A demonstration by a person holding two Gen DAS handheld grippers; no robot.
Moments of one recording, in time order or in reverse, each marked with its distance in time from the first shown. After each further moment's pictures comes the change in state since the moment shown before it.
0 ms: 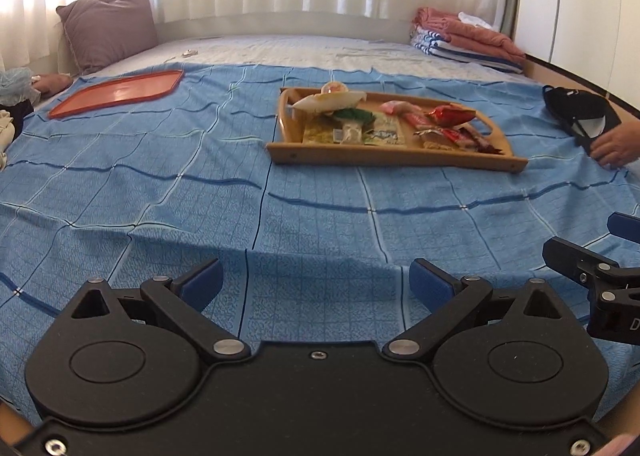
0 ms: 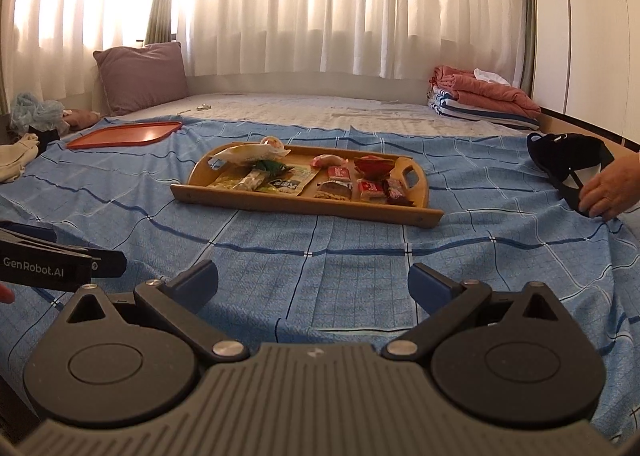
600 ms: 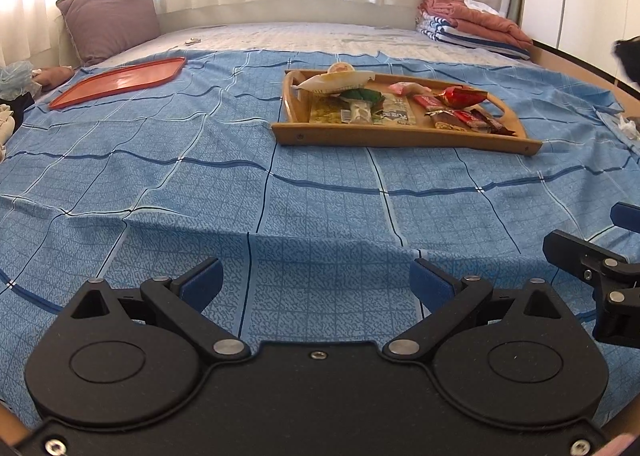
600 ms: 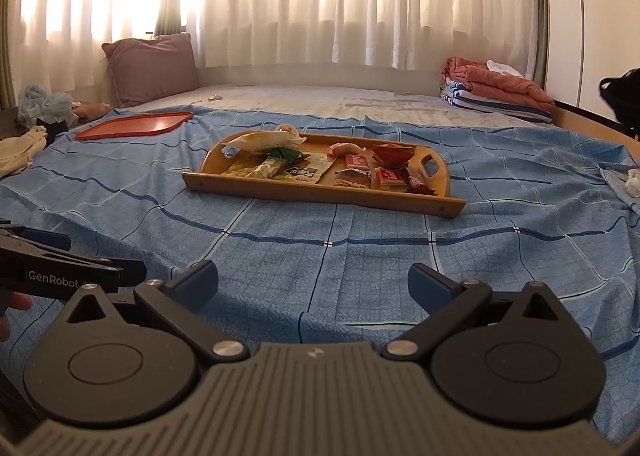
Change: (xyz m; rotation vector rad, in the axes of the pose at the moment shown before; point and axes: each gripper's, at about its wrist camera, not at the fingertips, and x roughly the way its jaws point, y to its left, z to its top) left arm 0.020 -0.001 -0.006 0.015 0.033 0.024; right arm 0.013 0.011 -0.006 -0.005 0.022 0.031
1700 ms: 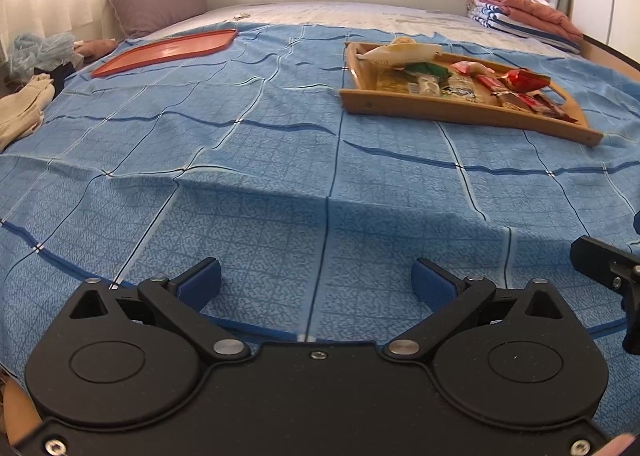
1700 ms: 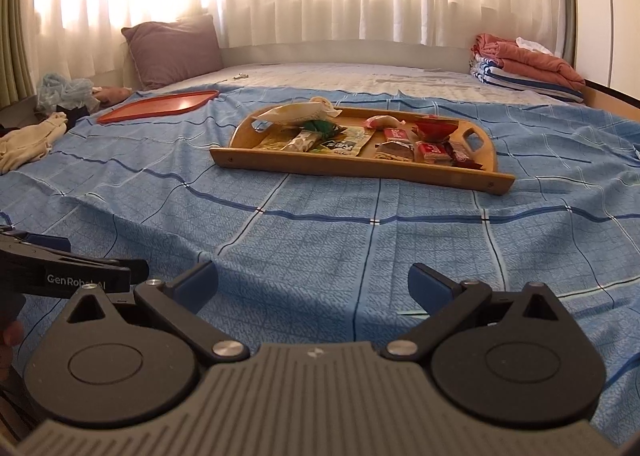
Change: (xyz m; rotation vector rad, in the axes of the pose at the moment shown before) left arm 0.025 0.030 -0.013 -0.072 0.055 0.132; right arm 0.029 0.017 -0.008 -0.001 0.064 0.093
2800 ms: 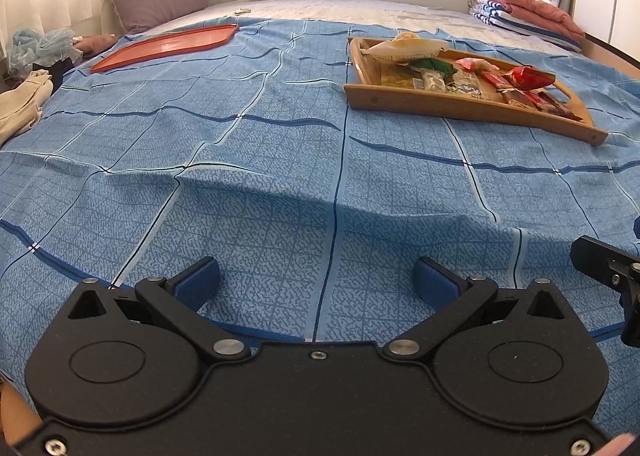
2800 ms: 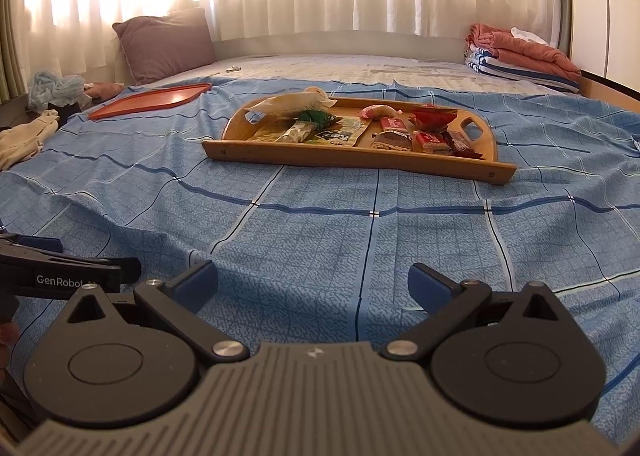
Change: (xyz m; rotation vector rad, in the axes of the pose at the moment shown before) left arm 0.009 0.001 0.000 0.003 0.010 0.000; right arm 0.010 0.000 0.000 0.025 0.026 -0.022
